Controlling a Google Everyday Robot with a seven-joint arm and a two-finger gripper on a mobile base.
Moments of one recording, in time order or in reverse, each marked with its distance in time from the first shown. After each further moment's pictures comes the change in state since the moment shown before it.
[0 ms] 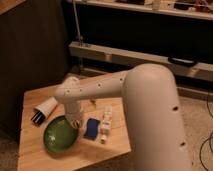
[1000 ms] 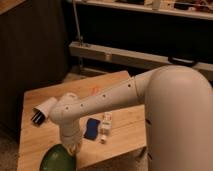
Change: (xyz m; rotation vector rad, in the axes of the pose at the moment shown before) arm -0.123 -0.076 0.005 0.093 -0.135 -0.258
